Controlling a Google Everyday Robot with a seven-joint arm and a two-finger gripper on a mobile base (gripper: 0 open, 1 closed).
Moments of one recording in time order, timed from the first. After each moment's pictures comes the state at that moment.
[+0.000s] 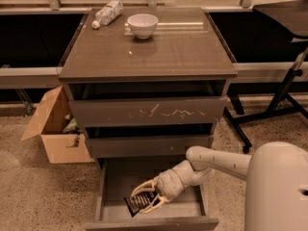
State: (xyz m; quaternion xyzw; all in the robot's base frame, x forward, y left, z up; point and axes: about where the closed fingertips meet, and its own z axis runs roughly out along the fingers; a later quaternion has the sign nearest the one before) arm 0.402 0.032 0.502 -0.68 0.30 0.54 0.39
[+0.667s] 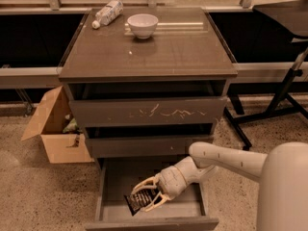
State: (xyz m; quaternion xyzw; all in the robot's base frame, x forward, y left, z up) arm 0.397 0.028 0.533 -0.69 0.29 0.53 0.39
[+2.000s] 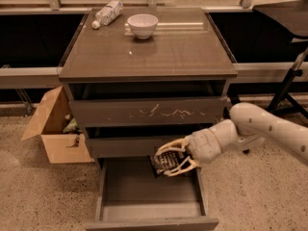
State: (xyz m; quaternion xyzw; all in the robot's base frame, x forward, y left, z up) arm 0.439 -0.048 0.691 -0.74 0.33 0.40 0.43
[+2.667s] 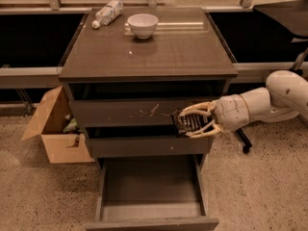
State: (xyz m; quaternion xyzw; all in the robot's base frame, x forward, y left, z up) arm 0.510 -0.114 0.775 -0.73 0.37 0.32 0.48
